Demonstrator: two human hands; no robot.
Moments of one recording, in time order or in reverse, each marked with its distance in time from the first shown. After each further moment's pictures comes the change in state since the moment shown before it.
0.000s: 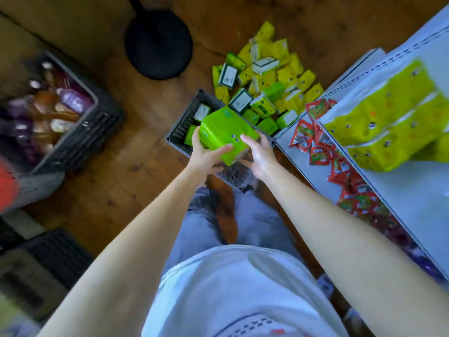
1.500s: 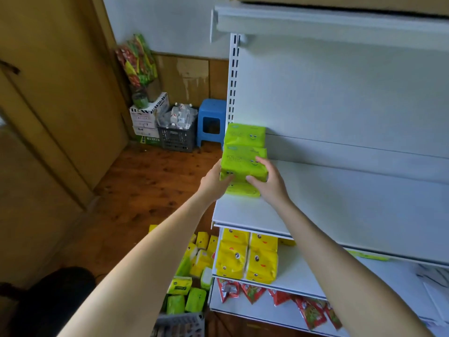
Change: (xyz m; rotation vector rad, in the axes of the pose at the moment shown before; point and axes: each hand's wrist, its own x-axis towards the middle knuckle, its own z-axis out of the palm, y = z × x) left_hand -0.126 0.240 0.414 0.995 -0.502 1.162; right_hand -0.177 -0.289 -0.313 -0.352 0.751 -1.131
